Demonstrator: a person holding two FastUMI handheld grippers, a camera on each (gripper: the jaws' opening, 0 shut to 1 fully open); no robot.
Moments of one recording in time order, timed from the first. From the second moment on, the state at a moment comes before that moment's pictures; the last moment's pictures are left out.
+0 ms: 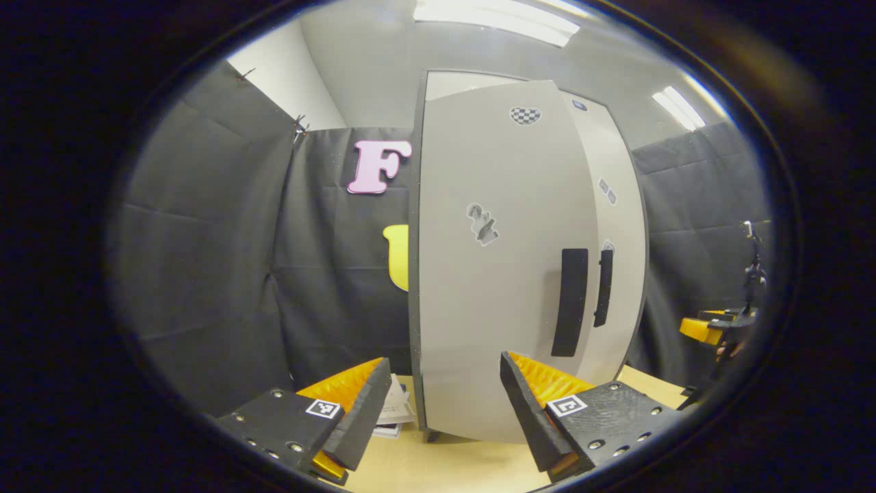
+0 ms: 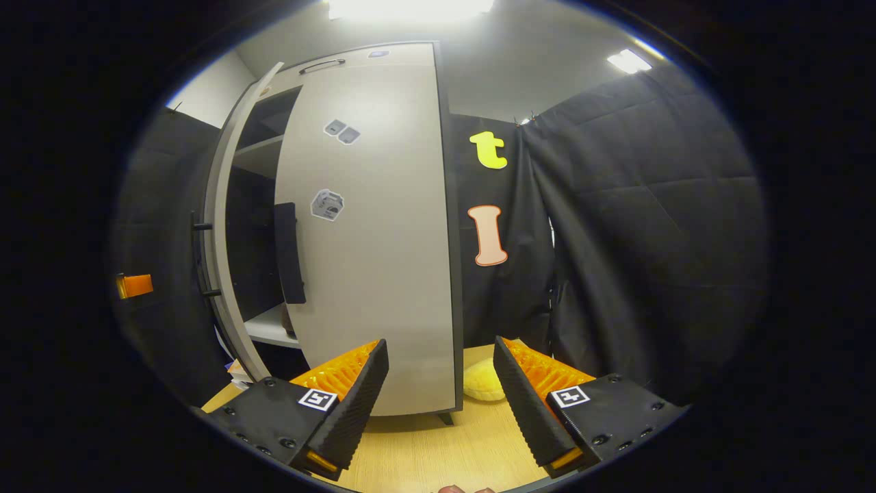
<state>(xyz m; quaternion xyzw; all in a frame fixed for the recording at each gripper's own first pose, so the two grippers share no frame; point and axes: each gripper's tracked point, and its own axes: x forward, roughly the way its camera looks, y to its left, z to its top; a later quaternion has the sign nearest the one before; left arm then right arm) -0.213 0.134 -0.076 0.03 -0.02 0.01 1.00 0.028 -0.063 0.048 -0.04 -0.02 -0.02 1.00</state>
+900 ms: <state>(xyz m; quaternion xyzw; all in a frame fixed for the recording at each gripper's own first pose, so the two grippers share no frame) -0.239 0.134 -0.120 0.00 -0.03 0.07 1.00 0.007 -0.026 0.016 -0.06 0.02 0.01 1.00</state>
